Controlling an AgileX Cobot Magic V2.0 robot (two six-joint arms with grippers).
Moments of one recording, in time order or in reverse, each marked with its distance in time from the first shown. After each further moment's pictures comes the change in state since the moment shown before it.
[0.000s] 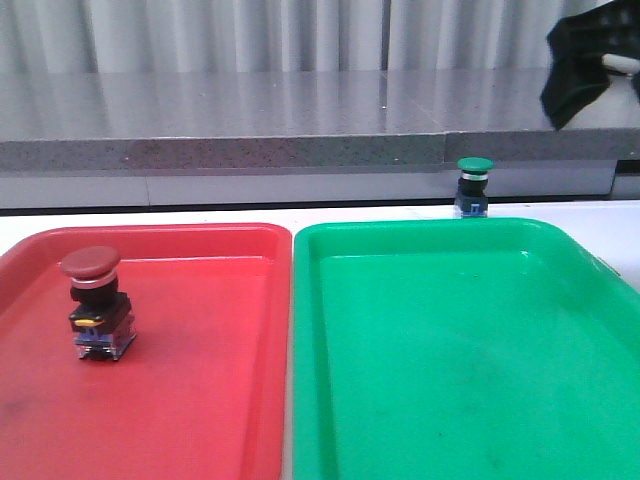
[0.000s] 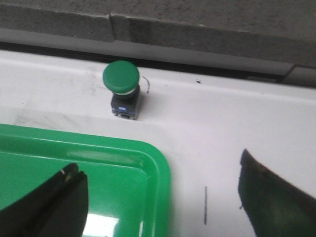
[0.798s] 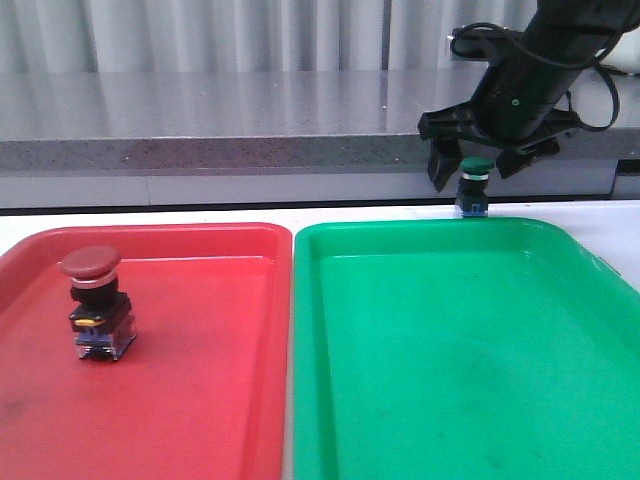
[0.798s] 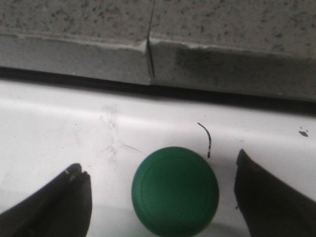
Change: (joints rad) left arm 0.000 0.000 0.000 0.000 0.000 0.000; right arm 0.057 0.556 -0.513 0.060 0.095 0.037
